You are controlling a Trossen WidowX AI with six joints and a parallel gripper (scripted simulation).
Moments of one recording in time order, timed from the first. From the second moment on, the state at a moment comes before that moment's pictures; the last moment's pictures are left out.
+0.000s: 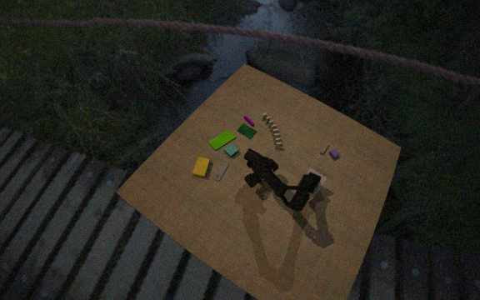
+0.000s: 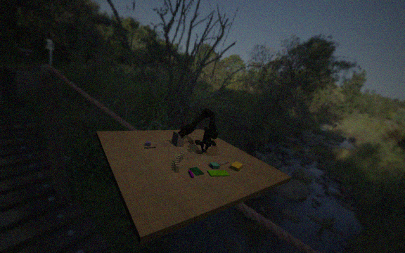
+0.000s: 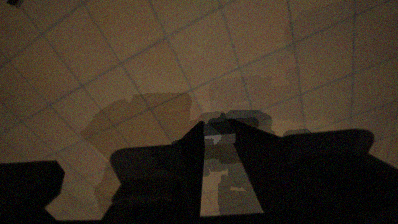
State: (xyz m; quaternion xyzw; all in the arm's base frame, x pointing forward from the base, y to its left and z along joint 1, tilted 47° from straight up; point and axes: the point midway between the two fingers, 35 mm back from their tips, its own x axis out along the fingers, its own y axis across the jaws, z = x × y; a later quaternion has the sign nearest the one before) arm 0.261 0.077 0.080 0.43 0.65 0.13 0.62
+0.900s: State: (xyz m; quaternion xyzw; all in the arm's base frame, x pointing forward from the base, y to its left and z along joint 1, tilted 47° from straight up) arm 0.254 -0.121 0.078 0.52 0.66 0.01 0.55
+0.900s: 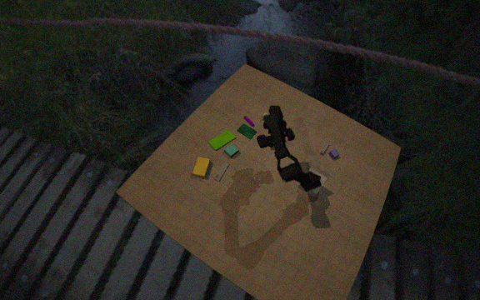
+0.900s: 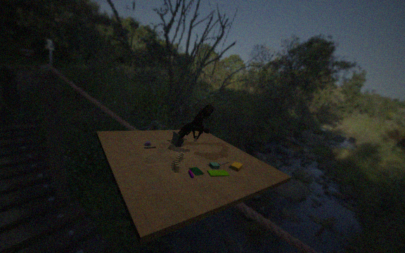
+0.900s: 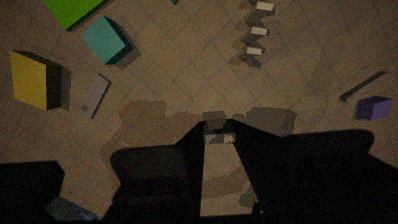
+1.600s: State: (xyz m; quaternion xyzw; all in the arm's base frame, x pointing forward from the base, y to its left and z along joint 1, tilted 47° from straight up) arm 0.245 -0.145 -0.028 0.57 0.66 -0.05 0.49
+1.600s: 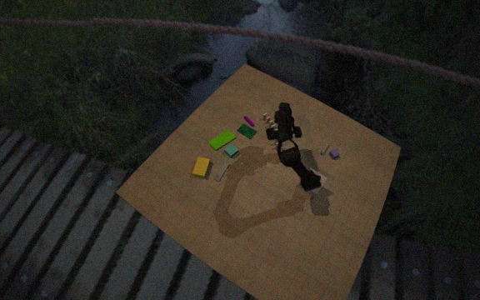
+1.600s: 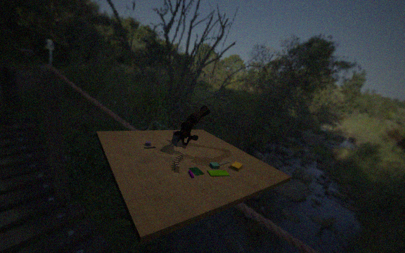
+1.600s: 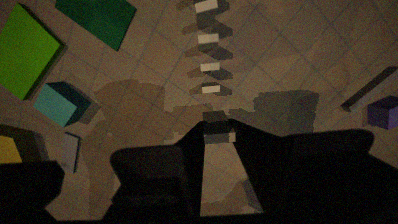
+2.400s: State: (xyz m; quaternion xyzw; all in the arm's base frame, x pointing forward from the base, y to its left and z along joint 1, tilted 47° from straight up) arm 0.248 -0.084 -0.079 0.57 0.66 -0.05 0.49
